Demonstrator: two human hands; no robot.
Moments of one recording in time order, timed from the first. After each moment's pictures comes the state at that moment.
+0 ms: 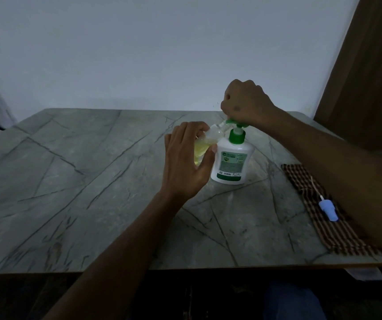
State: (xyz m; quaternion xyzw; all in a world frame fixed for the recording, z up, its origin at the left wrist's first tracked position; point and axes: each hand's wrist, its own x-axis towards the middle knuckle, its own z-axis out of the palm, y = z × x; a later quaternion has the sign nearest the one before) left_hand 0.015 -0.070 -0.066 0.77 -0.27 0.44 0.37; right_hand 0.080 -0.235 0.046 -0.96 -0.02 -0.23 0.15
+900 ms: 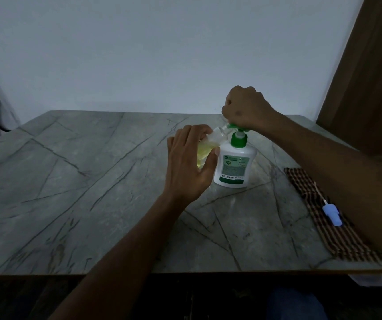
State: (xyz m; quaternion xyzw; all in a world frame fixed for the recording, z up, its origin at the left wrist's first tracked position) left_hand 0.015 -0.069 -0.065 0.78 -0.26 0.43 0.37; right_hand 0.079 -0.230 0.046 -0.97 -0.02 -0.22 0.14
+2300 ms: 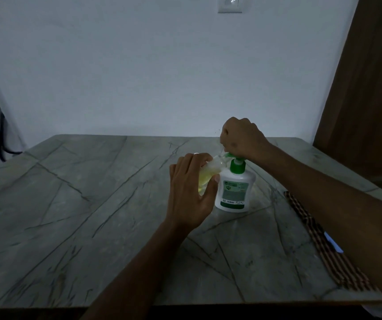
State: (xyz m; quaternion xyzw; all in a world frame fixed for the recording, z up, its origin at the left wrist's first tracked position) left_hand 0.017 -0.068 -0.068 0.78 -0.26 0.43 0.37; right_hand 0.081 -0.224 0.040 -0.97 -0.03 -0.22 0.13
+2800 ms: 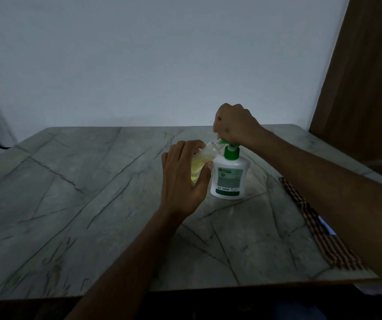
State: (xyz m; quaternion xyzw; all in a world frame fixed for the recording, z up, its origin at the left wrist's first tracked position) left_hand 0.019 -0.067 -0.070 0.78 -0.26 0.43 0.37; right_hand 0.083 -0.224 0.039 -0.97 -0.04 -0.20 0.14
